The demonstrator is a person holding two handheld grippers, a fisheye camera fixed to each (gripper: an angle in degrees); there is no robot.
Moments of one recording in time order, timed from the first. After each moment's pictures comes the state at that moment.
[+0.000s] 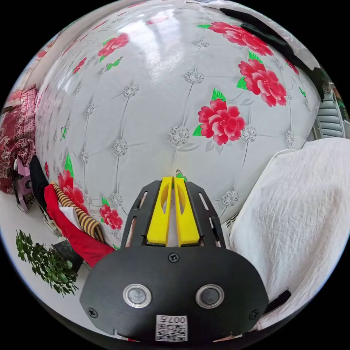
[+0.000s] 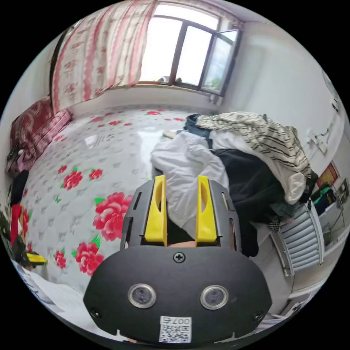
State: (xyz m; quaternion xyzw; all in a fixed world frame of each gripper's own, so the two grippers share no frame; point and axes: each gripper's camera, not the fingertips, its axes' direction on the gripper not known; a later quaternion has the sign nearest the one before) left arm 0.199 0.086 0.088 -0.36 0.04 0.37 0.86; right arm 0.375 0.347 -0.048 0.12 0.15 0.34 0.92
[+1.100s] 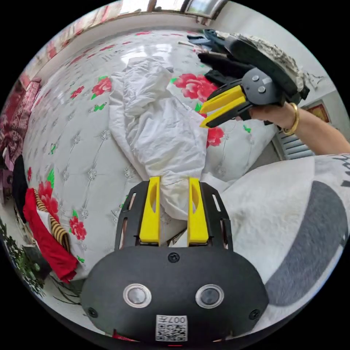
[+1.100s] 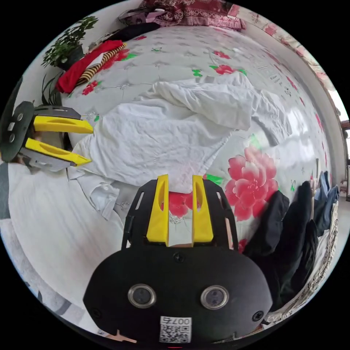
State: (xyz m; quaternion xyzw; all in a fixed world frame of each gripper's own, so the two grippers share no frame) left arm 0.242 0.121 -0.015 -0.26 0.17 0.31 0.90; right arm 0.006 0.238 0.132 -0.24 -0.12 -0.20 0.94
